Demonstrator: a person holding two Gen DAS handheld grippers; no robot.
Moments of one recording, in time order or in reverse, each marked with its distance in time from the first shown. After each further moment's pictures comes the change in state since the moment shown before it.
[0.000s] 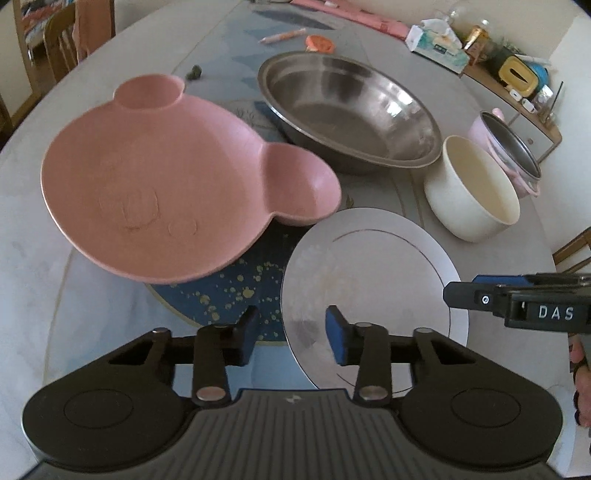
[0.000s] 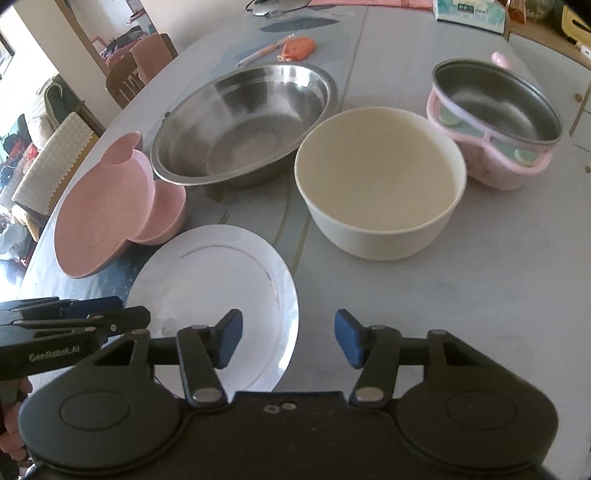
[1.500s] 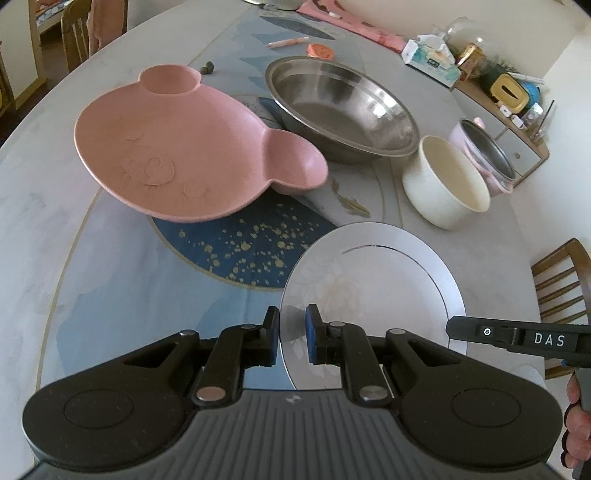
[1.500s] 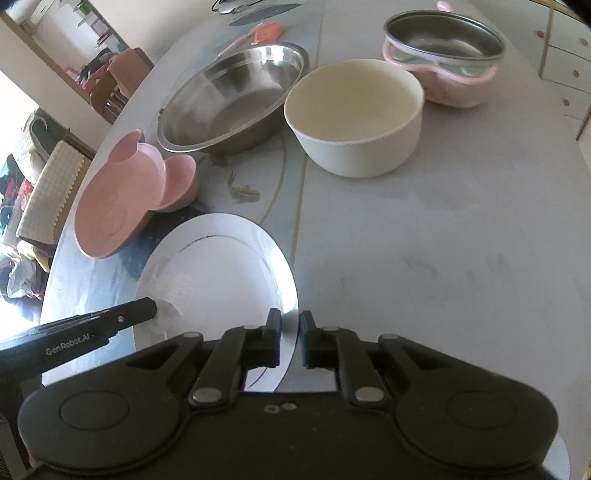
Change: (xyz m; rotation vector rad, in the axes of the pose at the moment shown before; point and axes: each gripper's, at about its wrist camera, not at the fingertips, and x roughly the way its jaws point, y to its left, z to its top) left arm -0.038 0.000 -0.034 -0.045 -0.032 -0.046; right arm -0.036 0.007 -0.050 0.185 0.016 0.019
